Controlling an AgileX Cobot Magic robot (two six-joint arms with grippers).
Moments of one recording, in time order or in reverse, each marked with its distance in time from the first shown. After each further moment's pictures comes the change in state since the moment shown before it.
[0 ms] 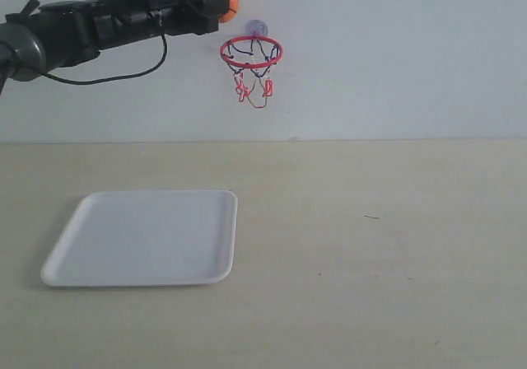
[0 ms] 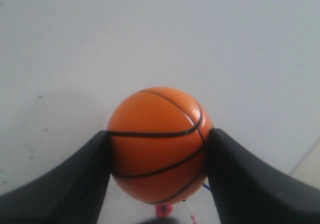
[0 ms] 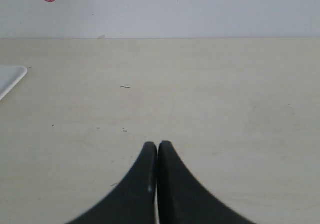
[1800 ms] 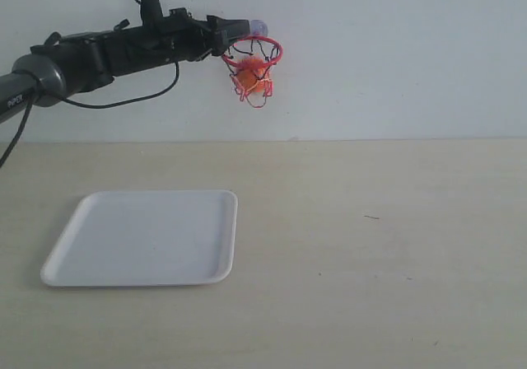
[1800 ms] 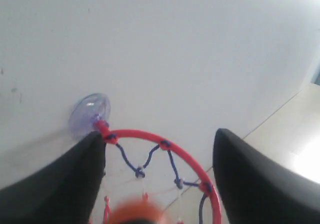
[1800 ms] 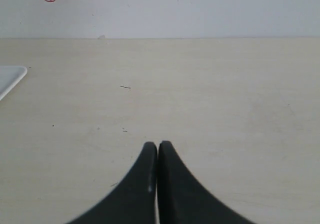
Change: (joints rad) left arm 0.000 0.120 -0.077 -0.046 0.198 -0.212; right arm 0.000 0.000 0.000 0.000 0.000 0.000
